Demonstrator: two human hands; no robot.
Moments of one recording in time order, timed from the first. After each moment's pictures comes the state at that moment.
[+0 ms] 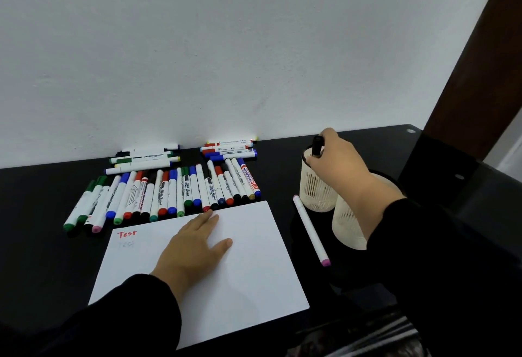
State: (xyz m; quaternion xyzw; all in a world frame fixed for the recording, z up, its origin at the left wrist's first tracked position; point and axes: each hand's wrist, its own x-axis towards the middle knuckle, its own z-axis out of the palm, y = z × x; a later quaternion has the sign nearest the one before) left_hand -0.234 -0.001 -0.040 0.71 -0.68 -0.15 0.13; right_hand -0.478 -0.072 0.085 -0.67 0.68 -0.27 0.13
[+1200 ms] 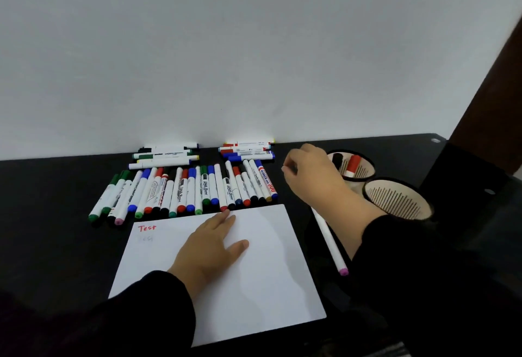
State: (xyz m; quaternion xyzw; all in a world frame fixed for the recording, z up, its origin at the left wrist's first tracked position) left_hand -0.233 0.000 -0.037 0.70 -0.69 -0.16 0.13; right_hand -0.420 -0.067 0.071 -0.79 0.57 -0.23 0.02
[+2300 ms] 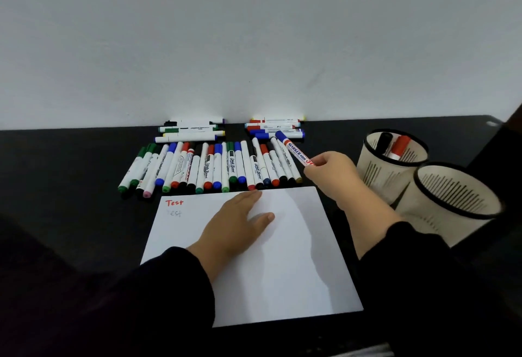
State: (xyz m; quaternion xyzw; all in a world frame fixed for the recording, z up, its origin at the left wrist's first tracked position) left_hand -0.226 -0.001 -0.033 0.69 -0.66 -0.21 0.20; right_hand -0.393 -0.078 0.033 -0.62 0.66 -0.26 0.33
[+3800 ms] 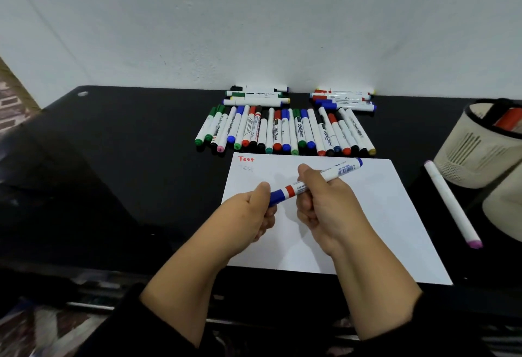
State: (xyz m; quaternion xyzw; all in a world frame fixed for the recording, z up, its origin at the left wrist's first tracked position) left_hand -0.174 0.099 0.008 0.72 -0.34 -0.51 0.33; right_hand -0.288 0.052 0.000 -0.39 0.48 -0.39 0.69
